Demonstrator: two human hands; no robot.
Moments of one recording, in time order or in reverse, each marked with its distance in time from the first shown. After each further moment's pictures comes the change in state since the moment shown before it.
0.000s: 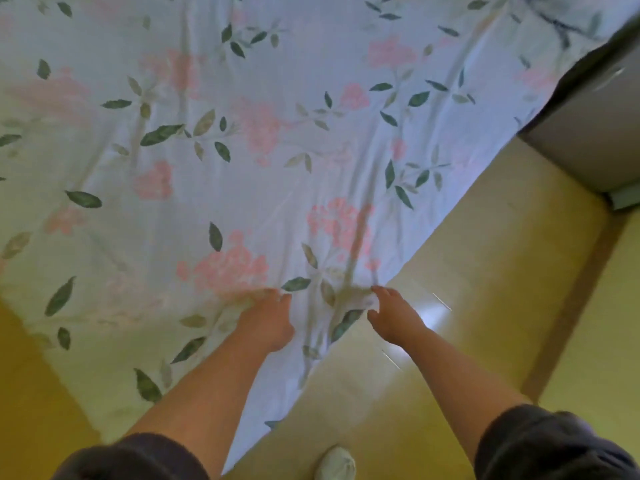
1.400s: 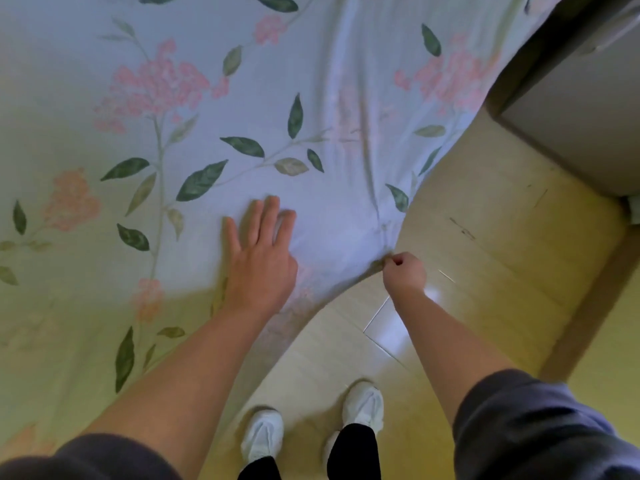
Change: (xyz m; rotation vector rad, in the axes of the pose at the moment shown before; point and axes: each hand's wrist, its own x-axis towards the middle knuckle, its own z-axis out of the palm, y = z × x) left_hand 0.435 0.472 -0.178 0.375 0.641 0.084; right_hand 0.443 0.339 -0.340 0.729 0.281 0.420
